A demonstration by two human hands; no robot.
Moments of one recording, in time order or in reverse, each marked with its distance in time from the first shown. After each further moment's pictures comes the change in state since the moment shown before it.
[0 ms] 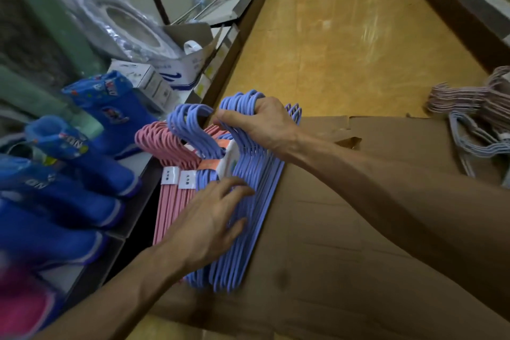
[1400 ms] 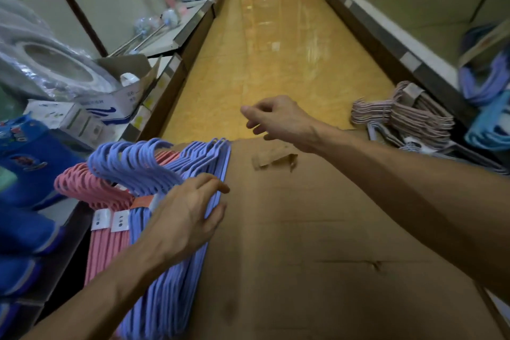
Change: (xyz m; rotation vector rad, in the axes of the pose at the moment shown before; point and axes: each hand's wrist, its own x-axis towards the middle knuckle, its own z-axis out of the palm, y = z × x) left_hand 0.079 0.052 -0.009 -0.065 0.158 0.066; right_hand -0.015 -0.017 -0.152 -0.363 0.107 0.146
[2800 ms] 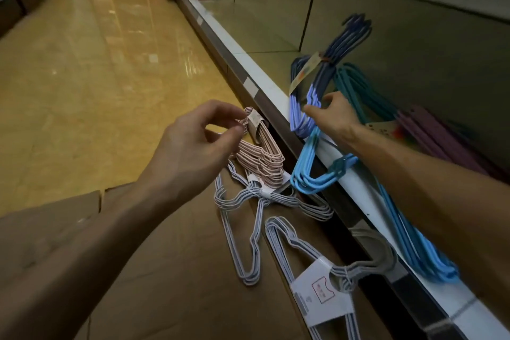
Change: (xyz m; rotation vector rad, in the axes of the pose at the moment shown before) left_hand 0.285 0.249 0.078 -0.933 0.035 0.099; right_hand -0.034 0.213 -0.381 -0.331 0.852 0.415
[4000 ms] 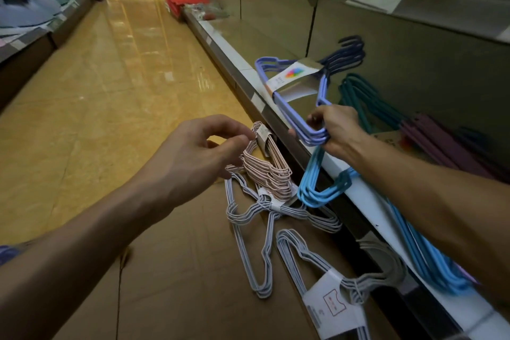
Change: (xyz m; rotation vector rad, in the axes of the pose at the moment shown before) left_hand 0.010 0.034 -0.021 0.034 -0.169 -0.055; right_hand -0.020 -0.037 -0.006 0.906 -0.133 0.314
